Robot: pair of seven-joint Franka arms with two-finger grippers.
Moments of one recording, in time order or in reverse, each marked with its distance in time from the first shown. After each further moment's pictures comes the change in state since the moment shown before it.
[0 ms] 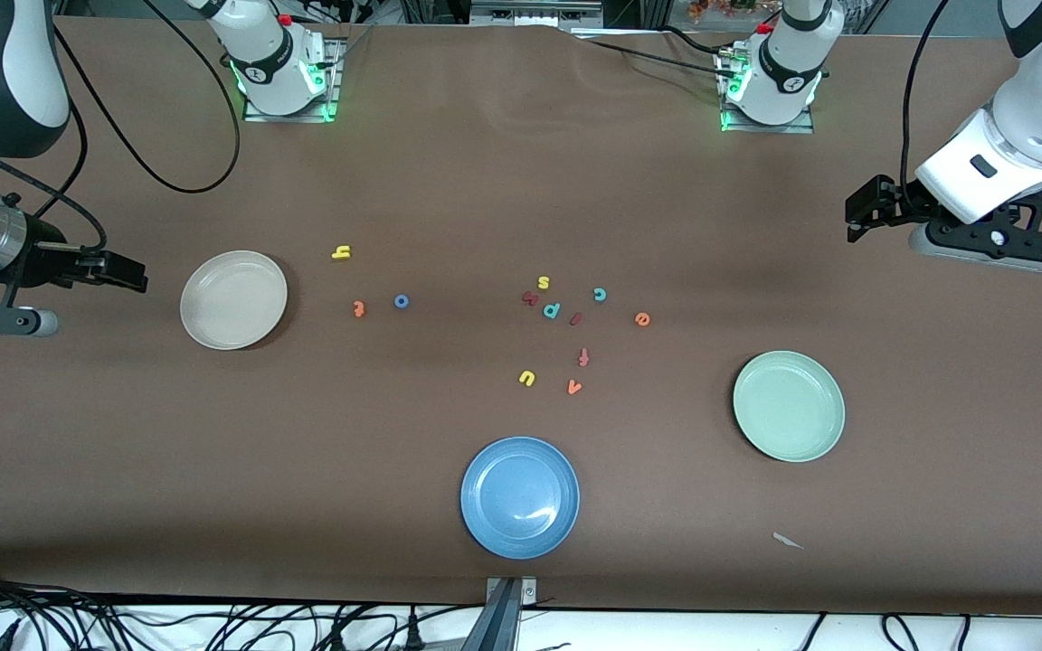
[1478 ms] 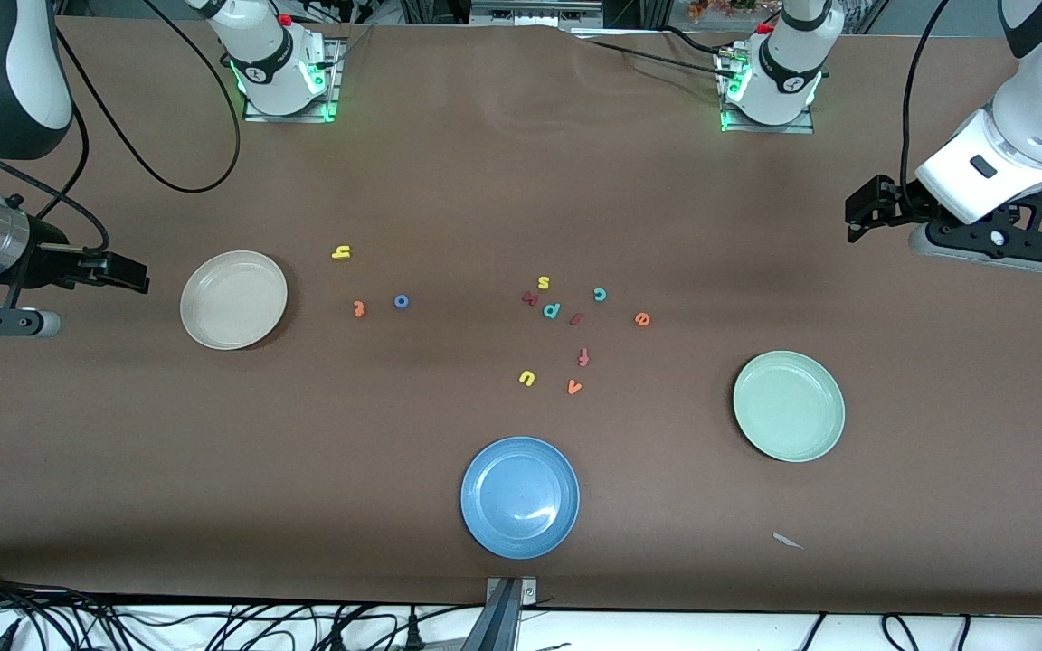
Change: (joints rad) left arm 0.000 0.000 0.000 0.000 0.000 0.000 0.000; right arm 0.000 0.000 0.001 -0.007 0.000 0.008 0.000
